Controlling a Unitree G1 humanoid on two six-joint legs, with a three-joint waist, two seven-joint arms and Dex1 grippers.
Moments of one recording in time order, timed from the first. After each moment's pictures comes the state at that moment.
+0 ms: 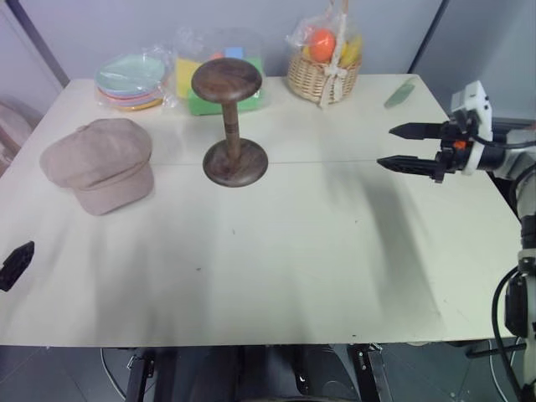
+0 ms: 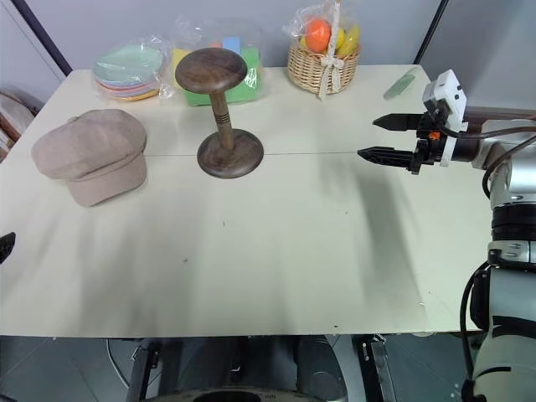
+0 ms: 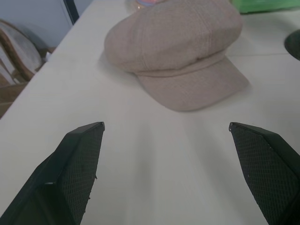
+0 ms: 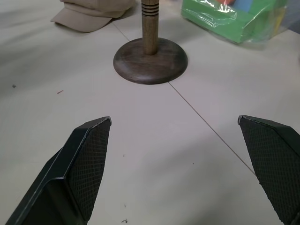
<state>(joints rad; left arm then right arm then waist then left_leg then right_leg) 0.42 0.70 0.96 -0.22 -0.70 0.49 -0.61 -0.86 -0.89 -0.08 0.49 0.34 0.39 1.38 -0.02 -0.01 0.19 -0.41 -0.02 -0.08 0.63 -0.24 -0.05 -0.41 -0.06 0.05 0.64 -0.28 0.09</state>
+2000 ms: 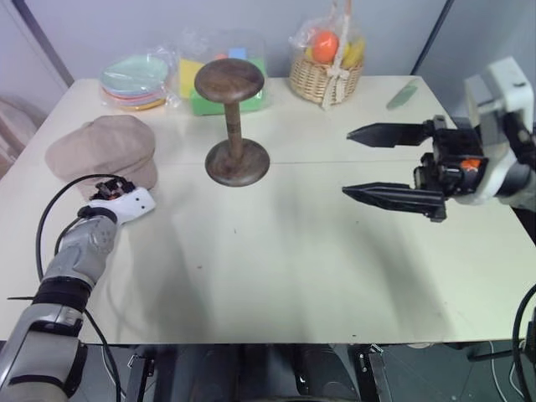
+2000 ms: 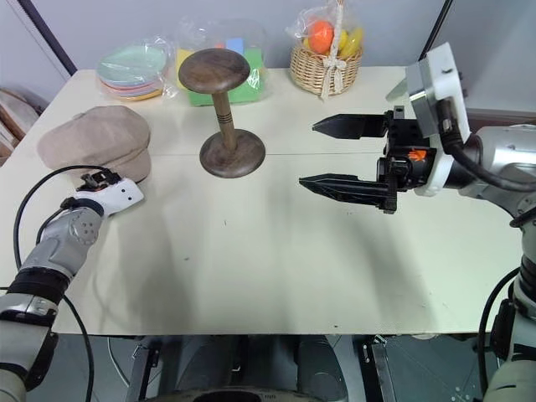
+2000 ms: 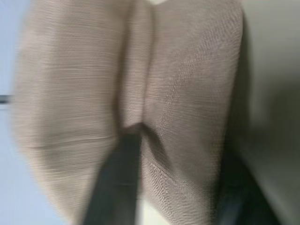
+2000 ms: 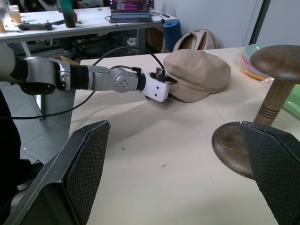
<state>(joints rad) -0.51 0.77 -0.16 0.65 0.57 -0.03 -0.02 -0.65 -0.96 -0.29 -0.45 1.04 0.95 0.95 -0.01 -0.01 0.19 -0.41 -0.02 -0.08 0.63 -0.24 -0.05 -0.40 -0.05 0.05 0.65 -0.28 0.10</state>
